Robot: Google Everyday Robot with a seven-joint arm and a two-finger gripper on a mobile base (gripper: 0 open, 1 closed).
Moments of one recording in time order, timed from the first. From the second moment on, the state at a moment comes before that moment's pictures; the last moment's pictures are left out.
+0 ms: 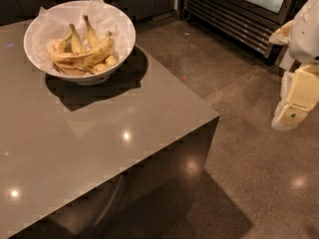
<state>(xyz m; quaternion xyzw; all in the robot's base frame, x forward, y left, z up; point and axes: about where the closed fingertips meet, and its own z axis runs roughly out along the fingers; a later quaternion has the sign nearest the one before) 0.438 -0.217 0.976 -0.60 0.78 -0.03 0.16</state>
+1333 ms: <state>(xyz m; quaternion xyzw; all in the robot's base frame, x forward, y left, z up) 0.490 -0.178 0.974 -0.63 0.76 -0.03 0.14</state>
